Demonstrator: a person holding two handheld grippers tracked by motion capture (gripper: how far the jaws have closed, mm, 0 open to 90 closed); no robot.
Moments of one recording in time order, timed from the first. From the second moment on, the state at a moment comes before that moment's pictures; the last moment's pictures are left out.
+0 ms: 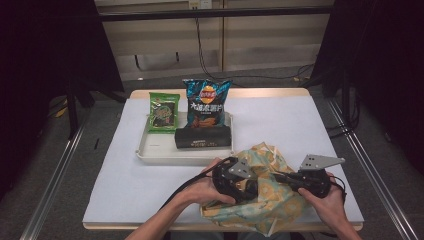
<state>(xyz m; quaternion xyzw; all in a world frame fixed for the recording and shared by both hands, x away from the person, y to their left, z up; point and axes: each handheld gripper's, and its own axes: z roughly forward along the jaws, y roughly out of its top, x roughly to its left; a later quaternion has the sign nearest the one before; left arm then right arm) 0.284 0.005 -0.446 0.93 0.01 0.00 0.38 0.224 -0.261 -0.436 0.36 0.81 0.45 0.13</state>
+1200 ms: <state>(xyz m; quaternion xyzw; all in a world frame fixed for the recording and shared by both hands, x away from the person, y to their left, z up) 0.280 0.059 -0.435 0.91 0.06 -0.01 0.41 0.212 -0.281 -0.442 0.38 0.79 0.46 0.14</state>
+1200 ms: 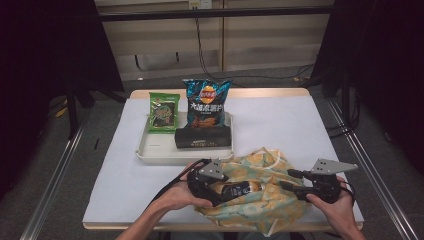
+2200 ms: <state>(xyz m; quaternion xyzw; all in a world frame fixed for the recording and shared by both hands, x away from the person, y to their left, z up) 0.274 0.004 -0.438 0.94 0.02 0.00 0.35 0.212 -0.280 -0.440 0.38 0.78 0.47 0.15</state>
